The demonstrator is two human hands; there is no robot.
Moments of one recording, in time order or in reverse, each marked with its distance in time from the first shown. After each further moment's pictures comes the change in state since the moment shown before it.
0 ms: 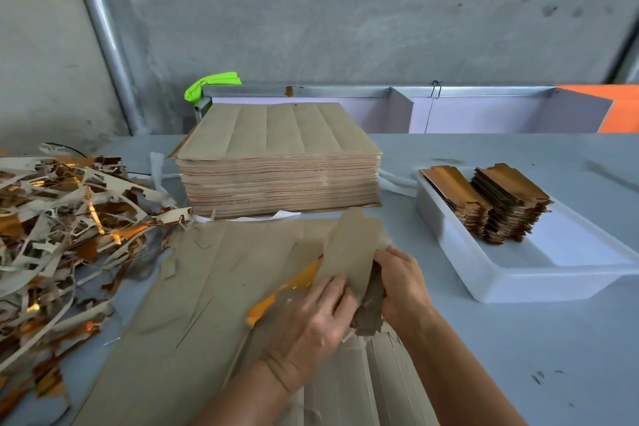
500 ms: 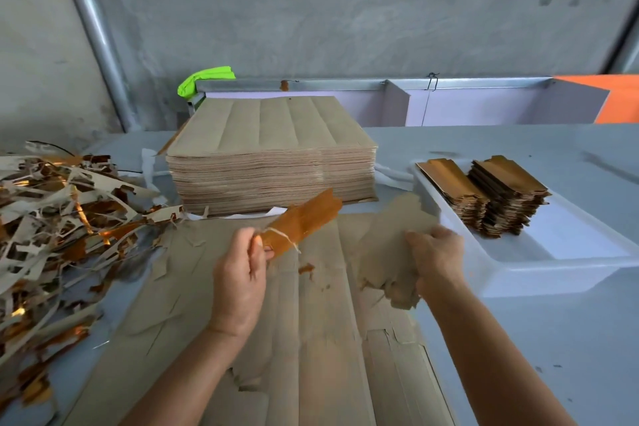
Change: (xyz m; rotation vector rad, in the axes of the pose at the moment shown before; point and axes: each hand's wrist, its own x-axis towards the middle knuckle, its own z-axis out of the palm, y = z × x) left_hand -0.007 -0.068 0.023 -0.533 0.363 -0.743; right_hand 0.027 -0.028 -0.035 -0.260 0.349 -0.212
